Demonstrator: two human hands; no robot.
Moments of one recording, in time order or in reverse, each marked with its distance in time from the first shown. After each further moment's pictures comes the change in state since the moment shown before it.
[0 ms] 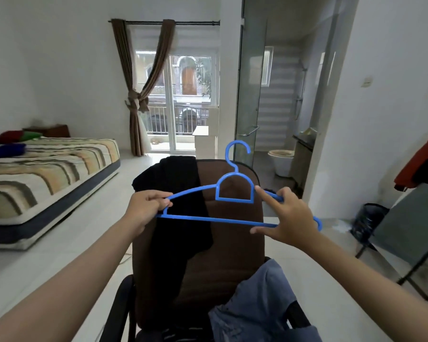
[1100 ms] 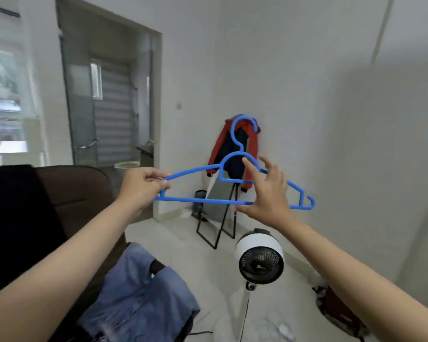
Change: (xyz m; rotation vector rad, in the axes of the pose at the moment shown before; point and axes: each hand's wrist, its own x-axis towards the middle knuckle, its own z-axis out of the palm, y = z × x) left_hand -0.275 0.138 0.103 -0.217 -0.592 0.380; right_hand -0.258 -0.098 -0.317 -0.475 0.201 0.620
